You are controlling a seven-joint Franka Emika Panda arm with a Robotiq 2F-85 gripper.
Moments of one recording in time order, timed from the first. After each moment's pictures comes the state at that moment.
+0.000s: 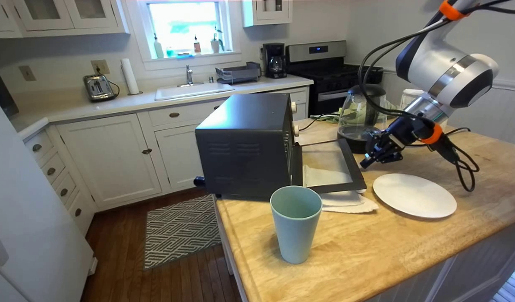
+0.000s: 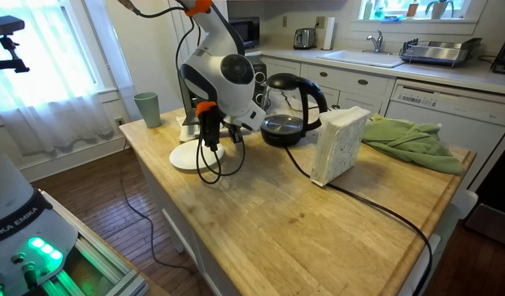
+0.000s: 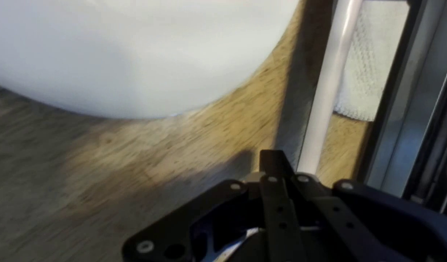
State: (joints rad) arm -0.22 0.38 -0.18 -2.26 1.33 2.44 -0.82
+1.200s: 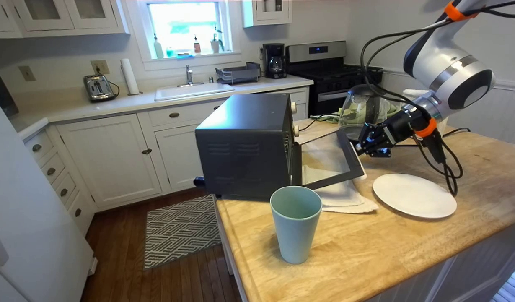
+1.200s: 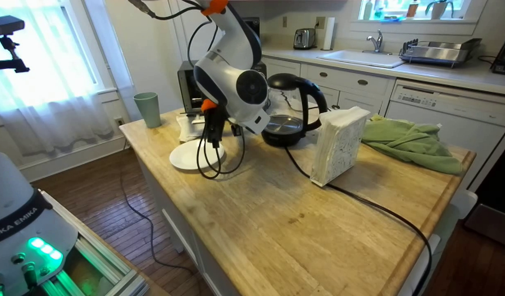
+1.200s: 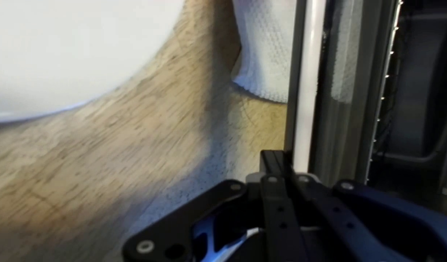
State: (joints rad) arm -0.28 0.42 -0.19 -2.19 1.45 2.18 -0.84
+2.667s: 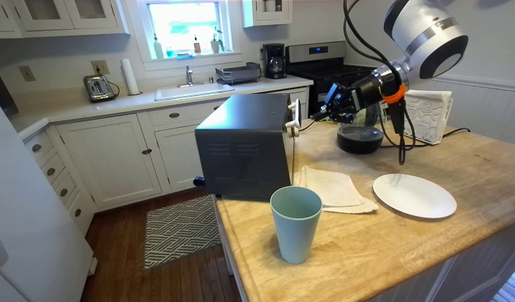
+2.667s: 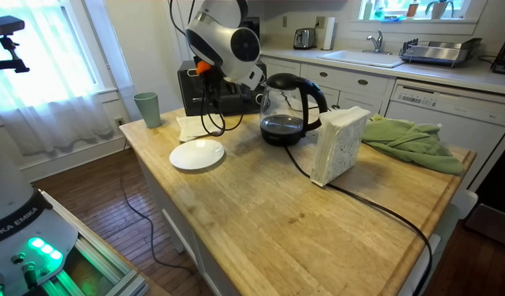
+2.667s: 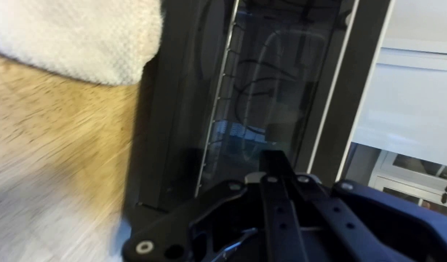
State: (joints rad) arm -0.16 0.31 -0.17 -2.10 1.53 2.14 -0.86
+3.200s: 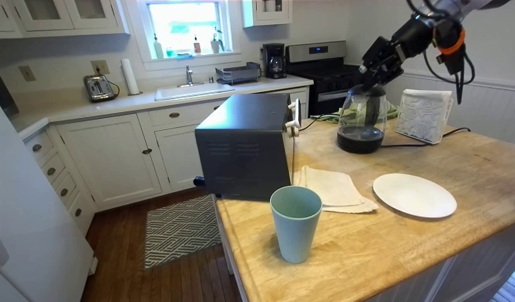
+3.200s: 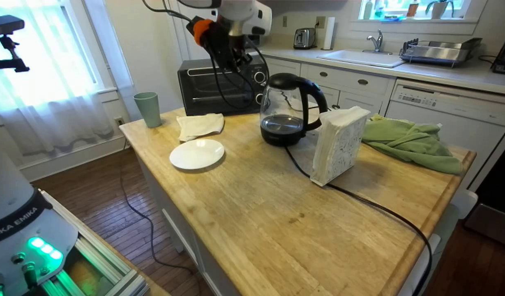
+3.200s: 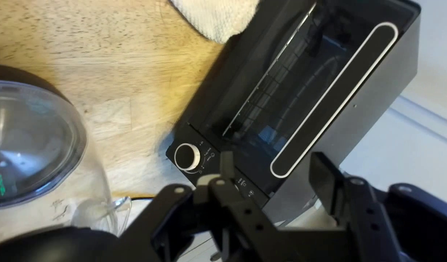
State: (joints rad) arm -0.17 0.00 -0.24 -2.18 0.98 2.27 -0.79
